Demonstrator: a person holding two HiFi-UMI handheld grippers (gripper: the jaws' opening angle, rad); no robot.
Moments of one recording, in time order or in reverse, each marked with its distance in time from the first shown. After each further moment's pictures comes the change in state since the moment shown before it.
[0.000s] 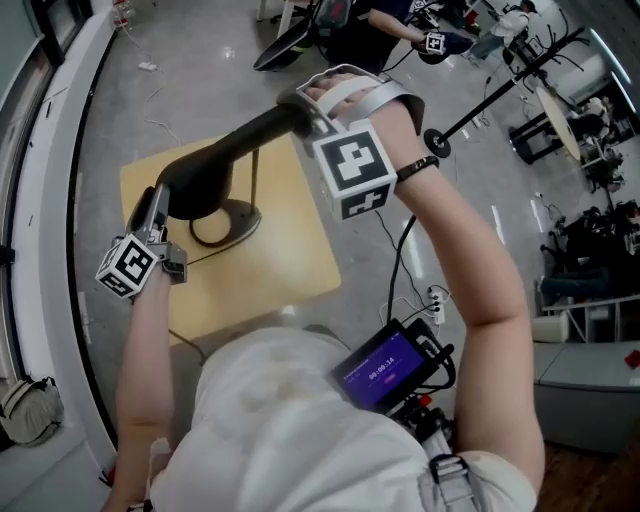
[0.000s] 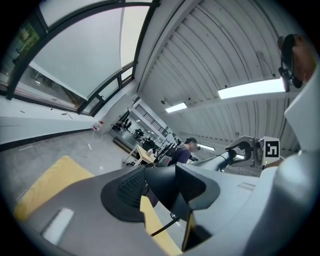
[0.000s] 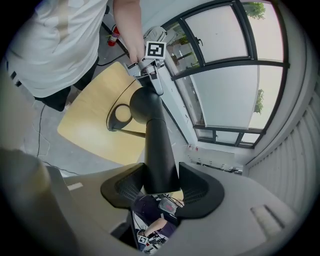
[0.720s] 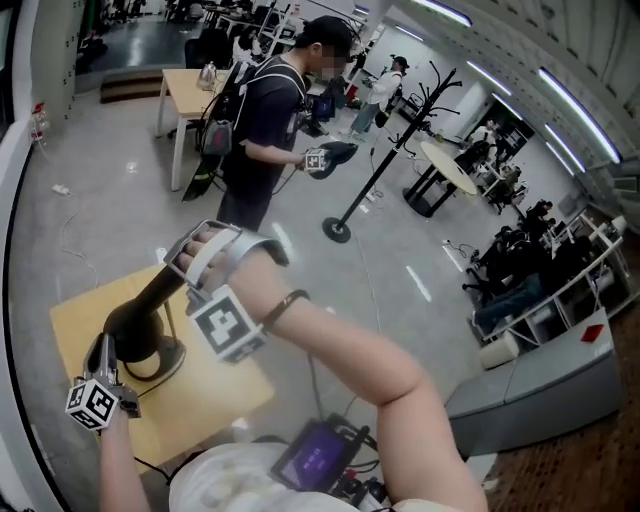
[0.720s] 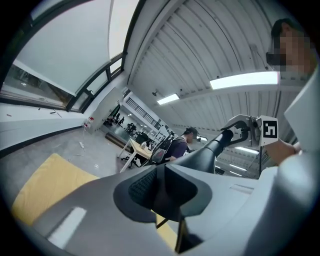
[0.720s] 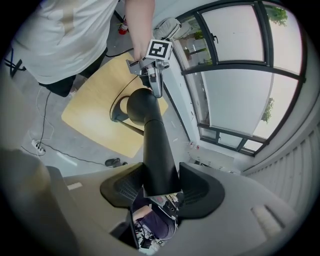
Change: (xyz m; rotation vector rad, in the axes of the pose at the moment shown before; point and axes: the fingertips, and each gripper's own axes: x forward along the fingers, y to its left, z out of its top) left arm 0.013 -0.010 -0.038 0.057 0.093 -0.081; right arm -0.002 0.004 0.016 -0.115 0.072 0.053
